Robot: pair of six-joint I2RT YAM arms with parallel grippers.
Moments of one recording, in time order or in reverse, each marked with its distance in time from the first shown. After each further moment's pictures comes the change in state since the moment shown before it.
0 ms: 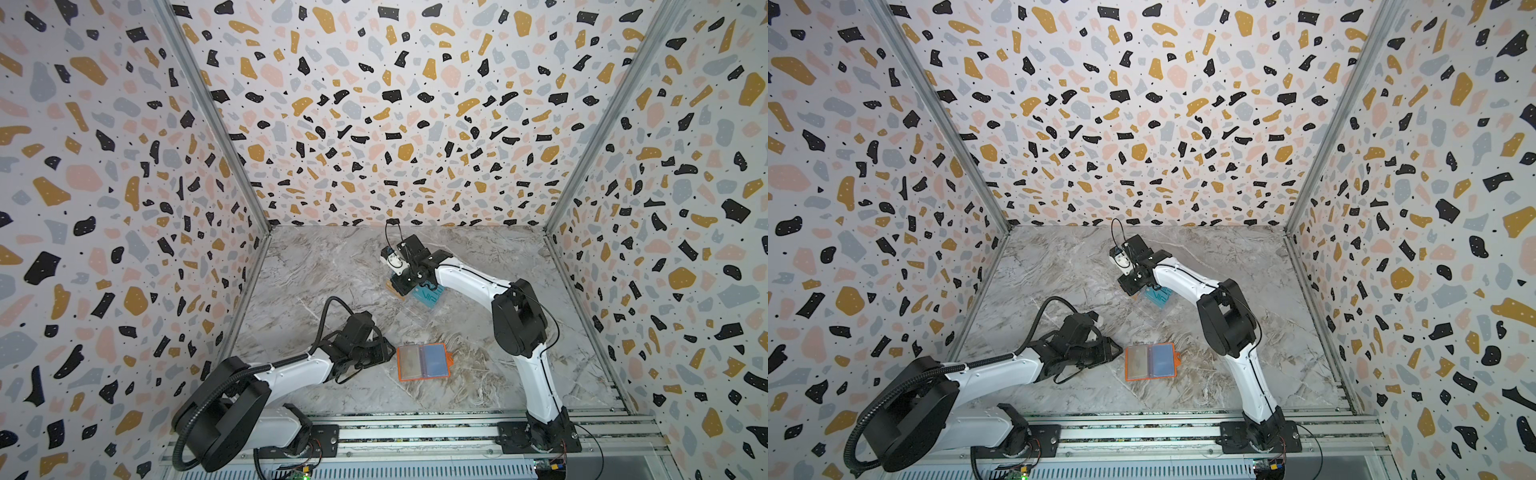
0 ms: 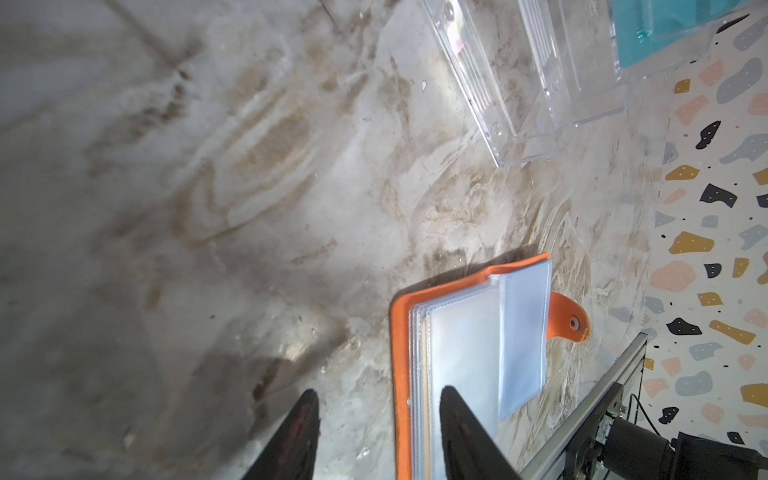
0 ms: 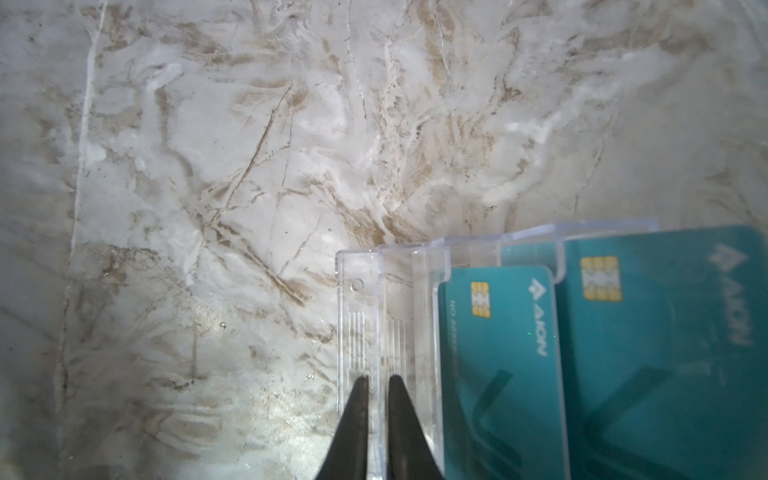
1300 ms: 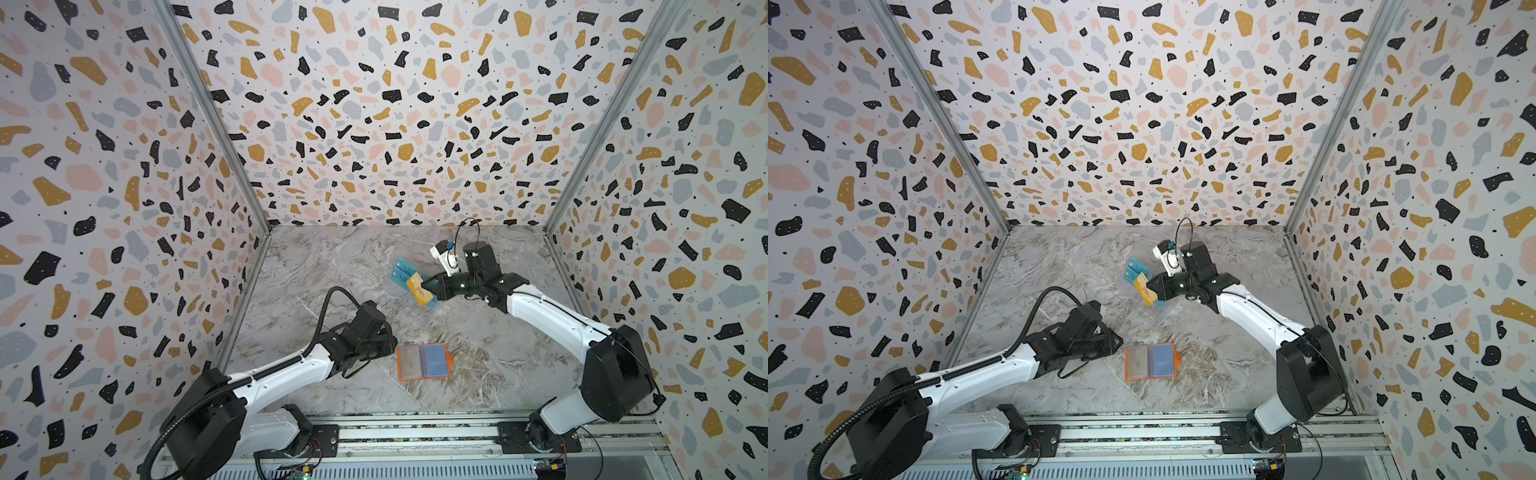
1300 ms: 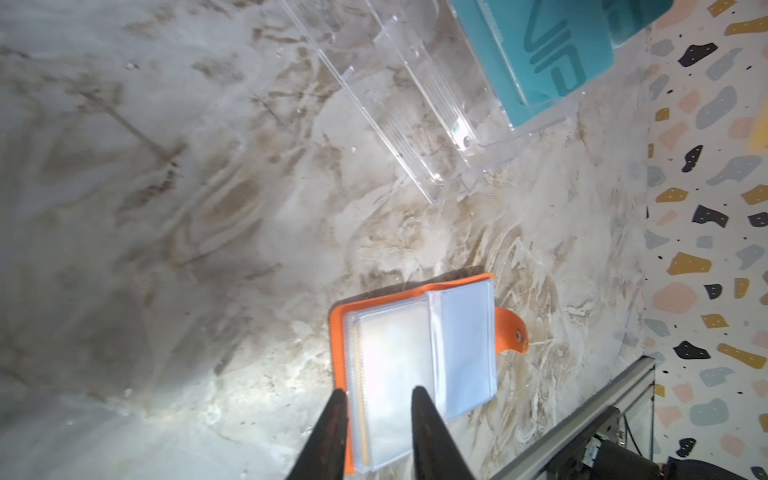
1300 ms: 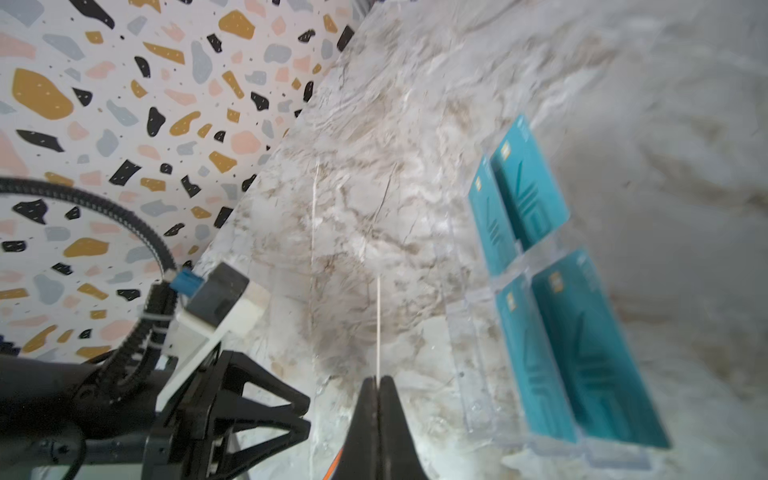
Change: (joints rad) left arm -0.140 -0.073 0.175 -0.212 -0.185 -0.063; right arm -0.158 -0.698 -0.798 0.408 -0.401 0.393
